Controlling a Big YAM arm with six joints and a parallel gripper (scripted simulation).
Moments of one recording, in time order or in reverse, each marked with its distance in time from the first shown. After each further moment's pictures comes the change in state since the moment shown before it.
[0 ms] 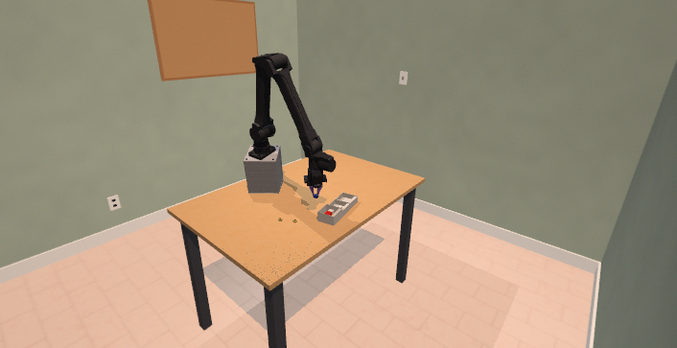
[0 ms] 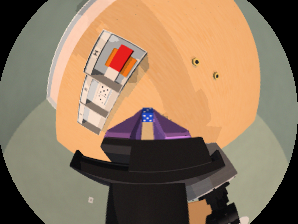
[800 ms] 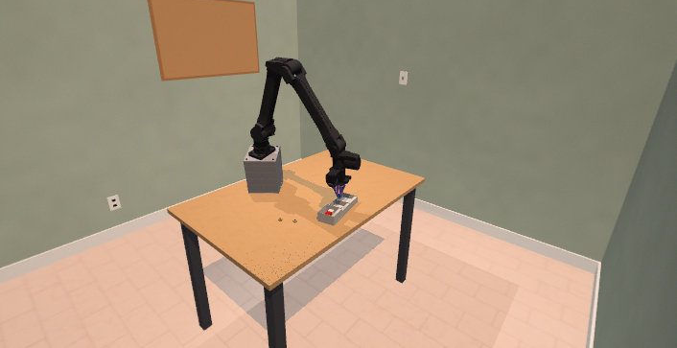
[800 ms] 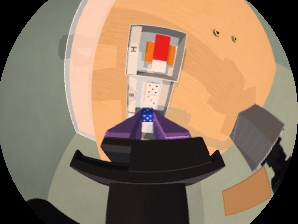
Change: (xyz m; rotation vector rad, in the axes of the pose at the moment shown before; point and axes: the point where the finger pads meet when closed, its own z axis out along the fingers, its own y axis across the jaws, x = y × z) arm -0.006 0.111 0.001 -0.021 0.000 0.507
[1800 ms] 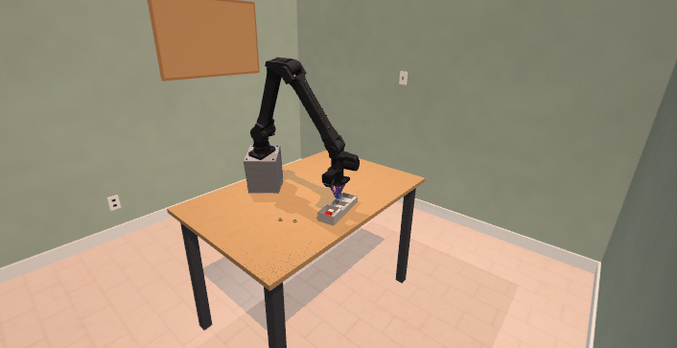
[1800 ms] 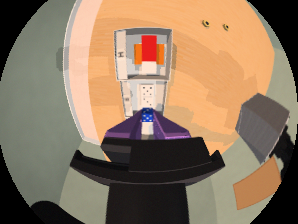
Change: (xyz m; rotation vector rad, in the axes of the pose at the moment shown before) arm -0.003 -0.008 0.003 0.015 -0.005 0.117
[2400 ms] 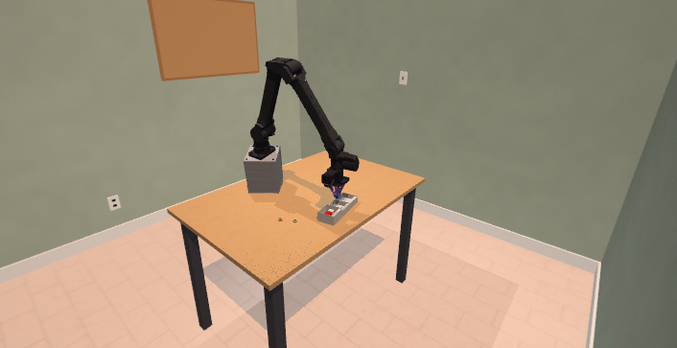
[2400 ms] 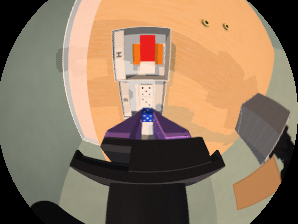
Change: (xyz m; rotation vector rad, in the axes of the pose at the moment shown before) arm 0.000 -0.002 0.002 0.002 0.000 0.000
